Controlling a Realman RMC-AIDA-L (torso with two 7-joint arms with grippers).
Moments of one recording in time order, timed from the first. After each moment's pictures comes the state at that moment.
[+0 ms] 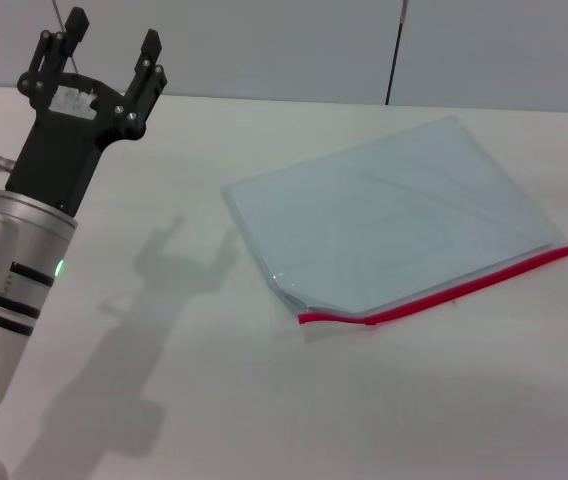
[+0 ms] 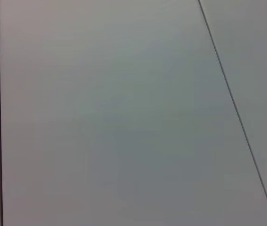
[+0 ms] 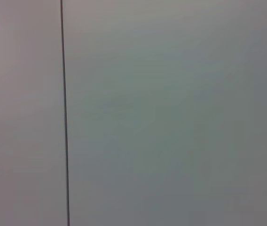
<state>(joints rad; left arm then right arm) -0.40 -2.03 2.41 0.48 2.24 -1.38 -2.99 0.49 2.03 0.03 0.10 1.69 1.53 -2.84</state>
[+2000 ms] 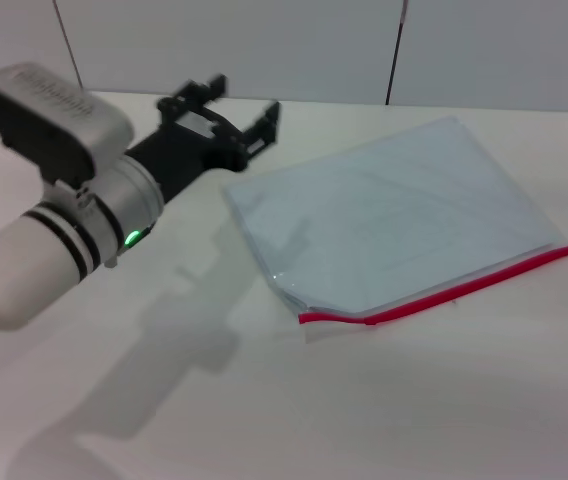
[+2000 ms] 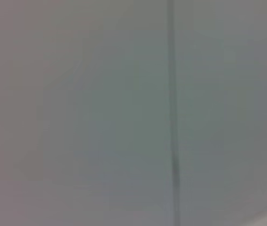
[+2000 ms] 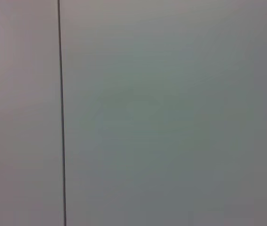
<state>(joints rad) -0.44 -1.78 2.45 1.02 2.20 -0.55 -2.99 0.48 2.03 0.03 0.10 1.69 1.52 -2.84</state>
